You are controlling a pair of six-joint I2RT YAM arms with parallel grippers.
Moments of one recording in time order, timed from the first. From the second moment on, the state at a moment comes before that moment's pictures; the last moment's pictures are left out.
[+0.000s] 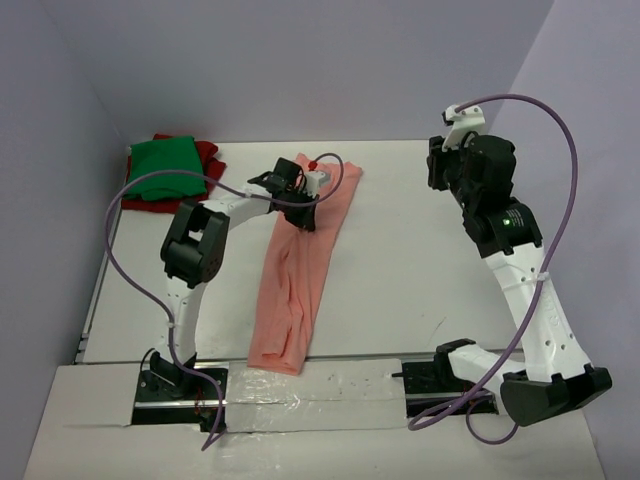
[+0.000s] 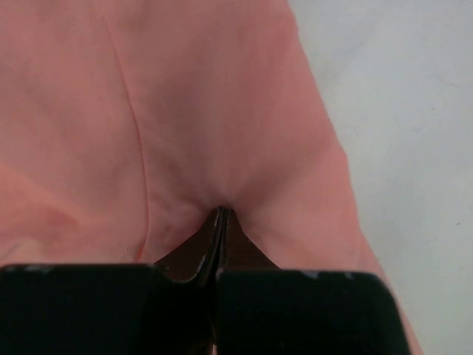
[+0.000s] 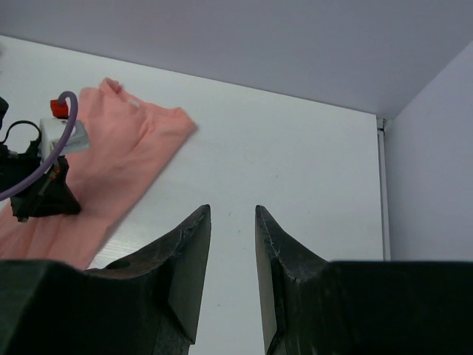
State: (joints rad) left arm -0.52 2.23 1.65 -0.39 0.42 0.08; right arm 0.22 1.10 1.38 -0.53 0.11 -0.10
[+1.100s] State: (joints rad) left arm -0.52 2.41 2.00 -0.34 0.27 -0.13; right arm 0.20 0.96 1.31 -0.64 0.04 -0.09
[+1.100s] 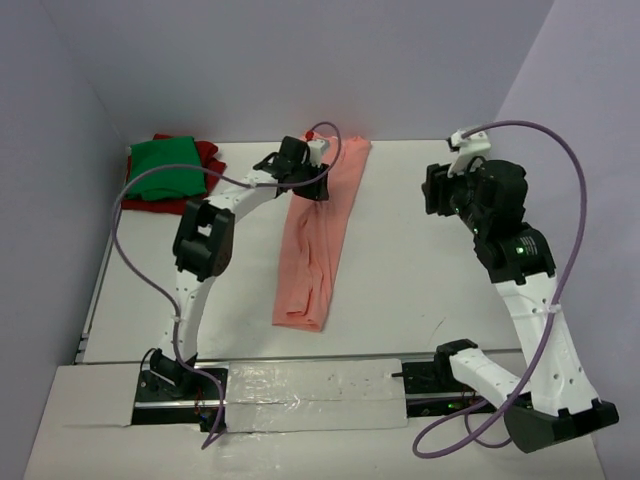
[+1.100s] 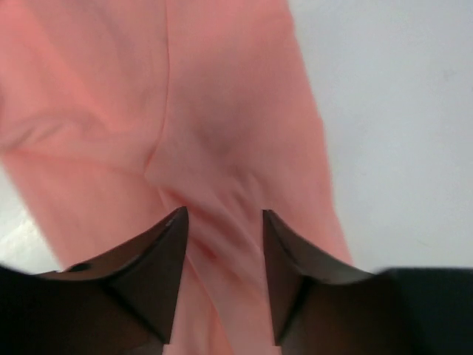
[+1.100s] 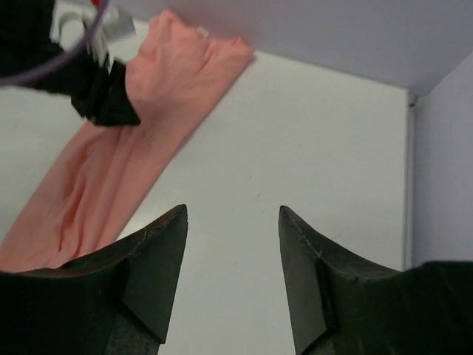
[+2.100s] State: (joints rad) left arm -0.01 1.21 0.98 -0.29 0.33 0.06; right arm 1.01 1.68 1.15 -0.57 0.04 -0.23
